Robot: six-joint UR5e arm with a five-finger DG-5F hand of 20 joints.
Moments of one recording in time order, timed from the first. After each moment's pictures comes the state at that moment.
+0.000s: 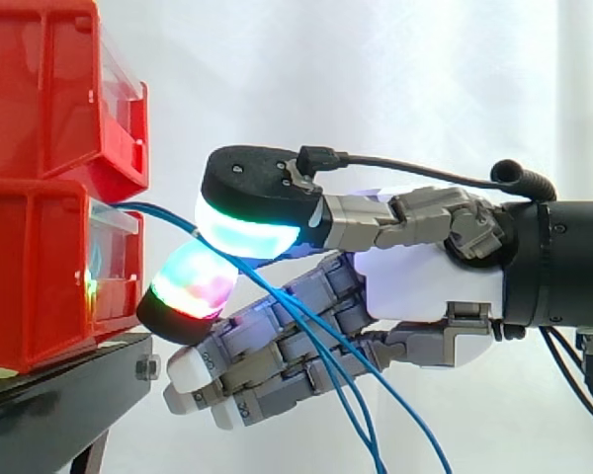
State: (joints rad) arm 0.16 -2.39 -1.03 -2.81 -1.18 -0.30
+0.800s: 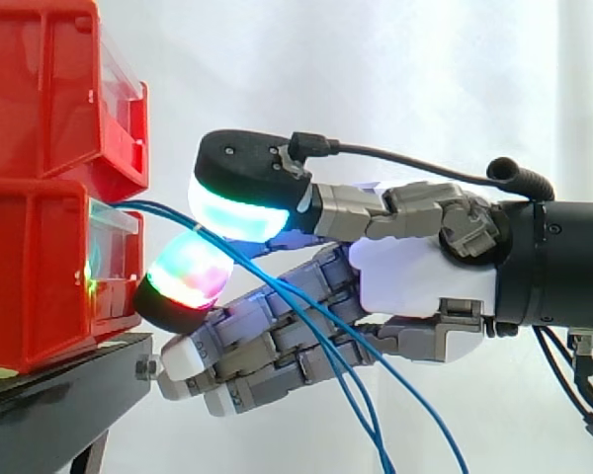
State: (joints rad) arm 0.16 -2.40 -1.04 -2.75 -1.17 -0.34
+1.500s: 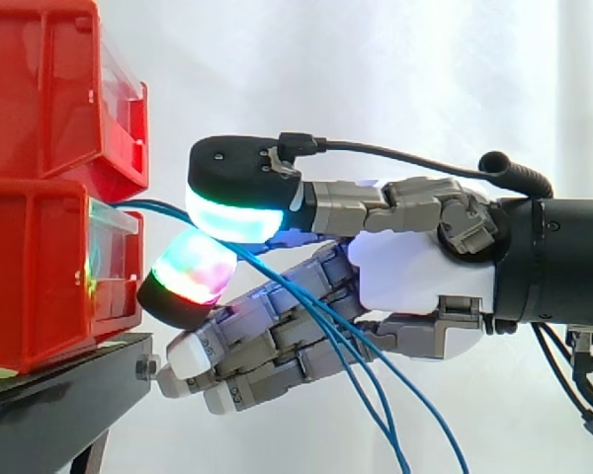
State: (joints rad) arm 0.16 -2.40 -1.04 -2.76 -1.17 -0.34
